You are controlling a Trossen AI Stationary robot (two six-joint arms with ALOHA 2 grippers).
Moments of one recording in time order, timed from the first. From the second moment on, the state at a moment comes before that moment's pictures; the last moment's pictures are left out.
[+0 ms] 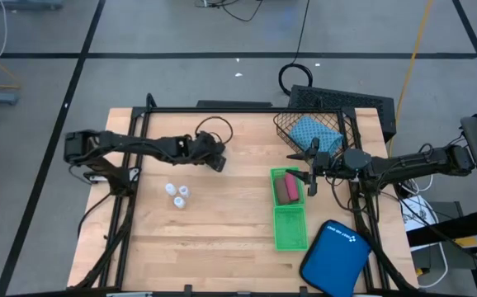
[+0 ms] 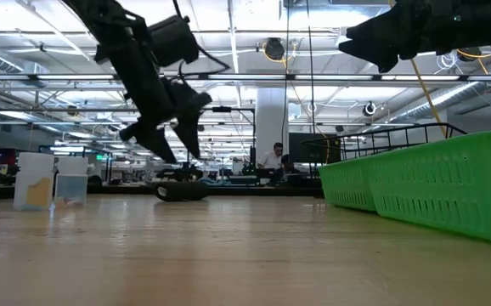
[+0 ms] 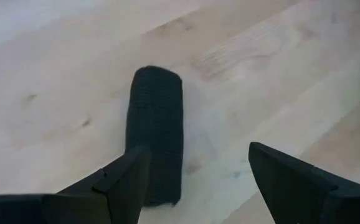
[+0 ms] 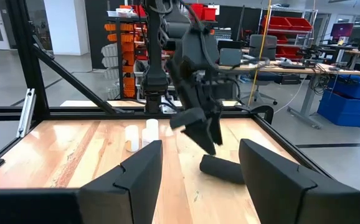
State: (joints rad) left arm 0.21 1.52 0.86 -0.30 -0.26 -0.74; right arm 0.03 0.75 0.33 0.44 0.16 -0.04
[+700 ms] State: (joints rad) left arm 0.23 1.74 0.86 -0.33 -0.30 -0.78; right arm 0.03 0.75 0.33 0.43 0.16 -0.05
